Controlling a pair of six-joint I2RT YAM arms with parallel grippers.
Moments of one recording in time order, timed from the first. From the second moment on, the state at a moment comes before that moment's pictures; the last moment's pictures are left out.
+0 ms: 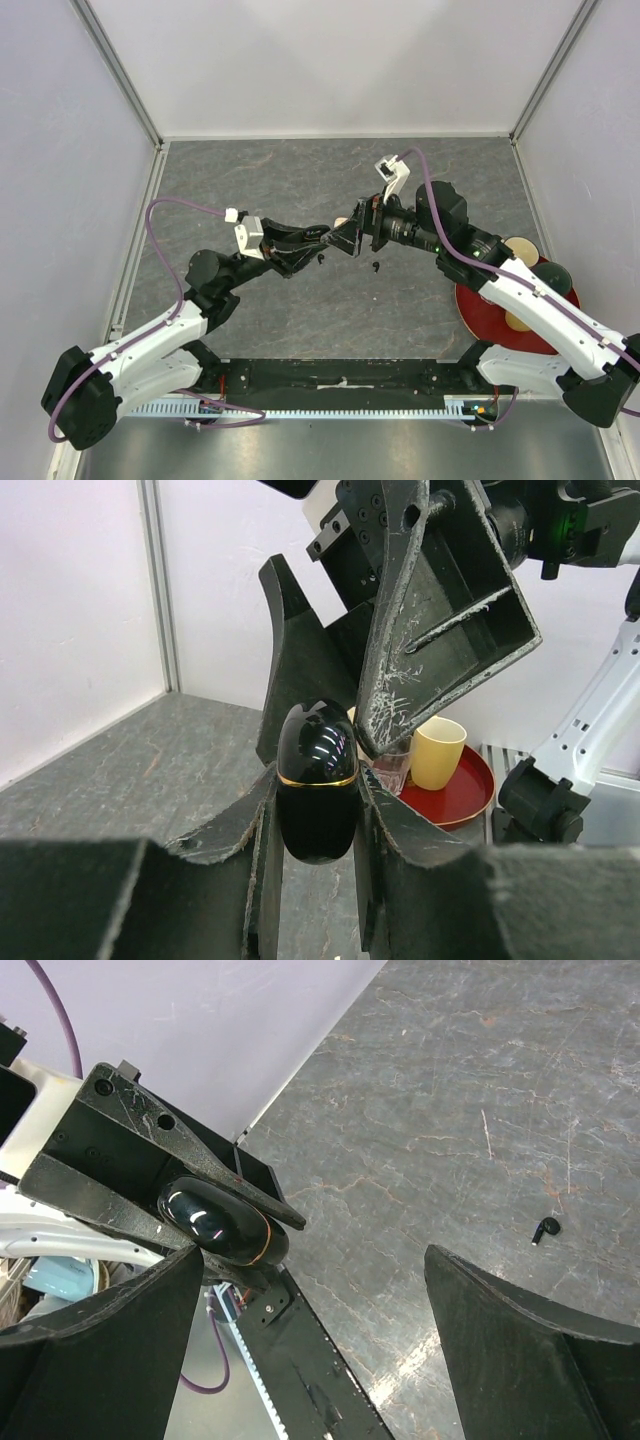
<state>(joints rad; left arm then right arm) -0.68 0.93 0.47 0.91 0.50 -0.26 0.75 1.10 1.13 -0.25 -0.32 0.55</state>
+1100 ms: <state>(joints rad) -0.68 0.81 0.43 0.84 0.53 -0.24 0.75 1.03 1.14 -0.15 -0.28 0.60</state>
